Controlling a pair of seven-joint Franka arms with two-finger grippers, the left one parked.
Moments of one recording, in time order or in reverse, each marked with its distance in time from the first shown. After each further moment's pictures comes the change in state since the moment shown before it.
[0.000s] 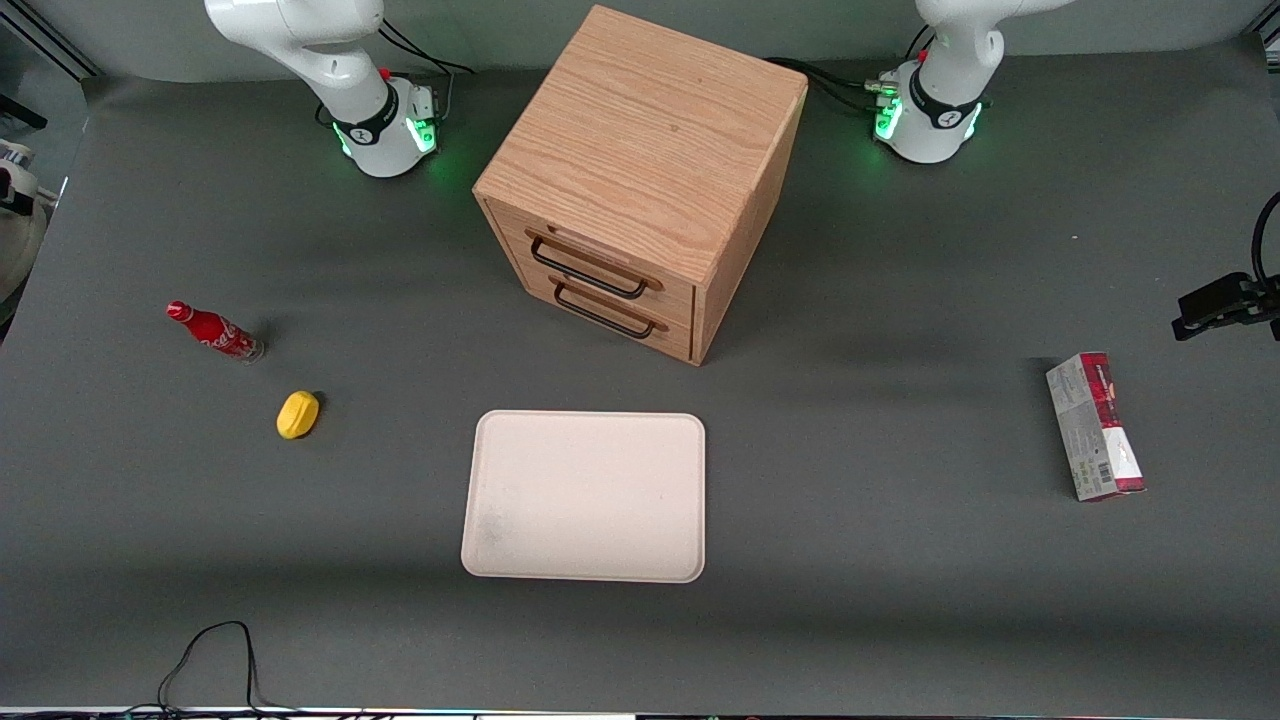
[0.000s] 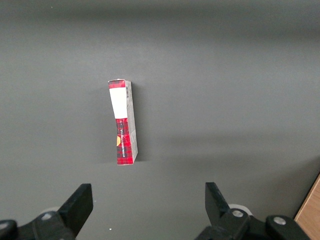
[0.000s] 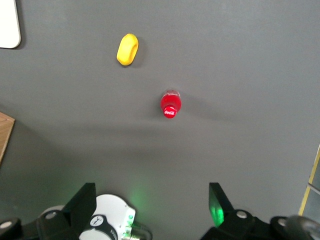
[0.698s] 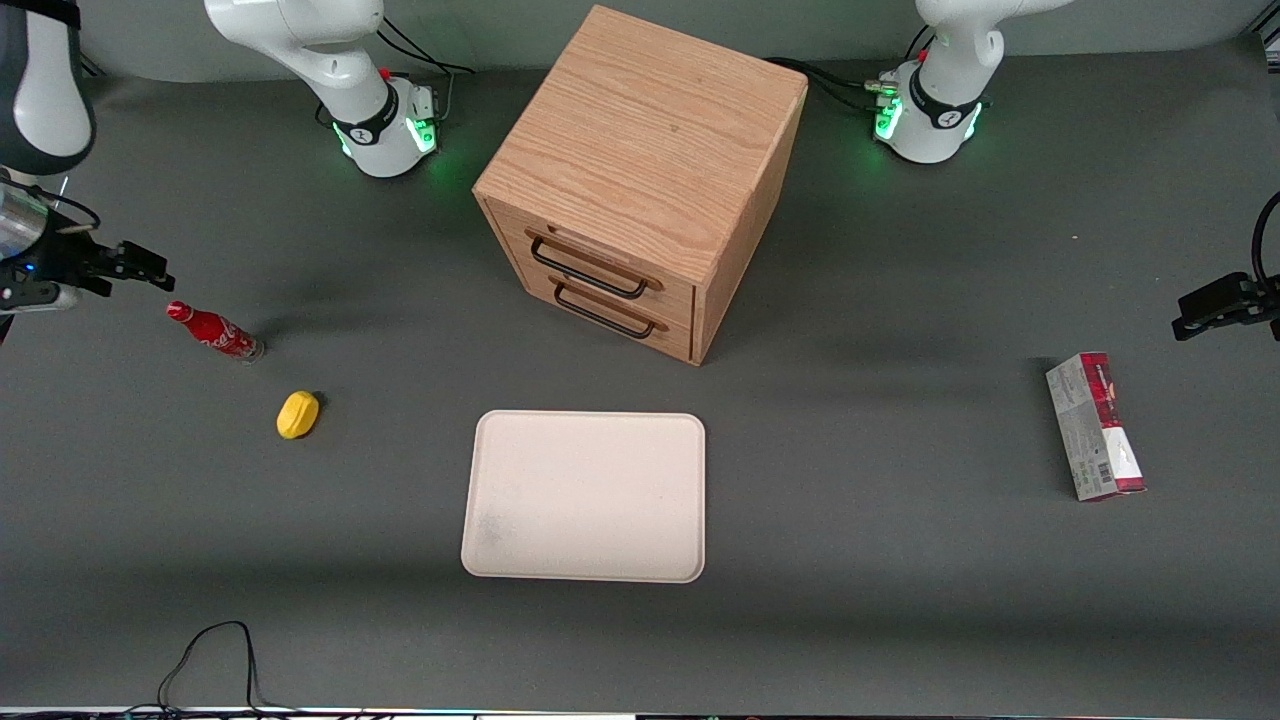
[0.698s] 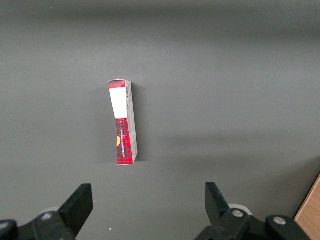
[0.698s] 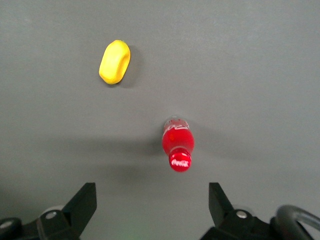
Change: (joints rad) arm 0.009 -0.045 0.001 -0.528 -0.016 0.582 0.060
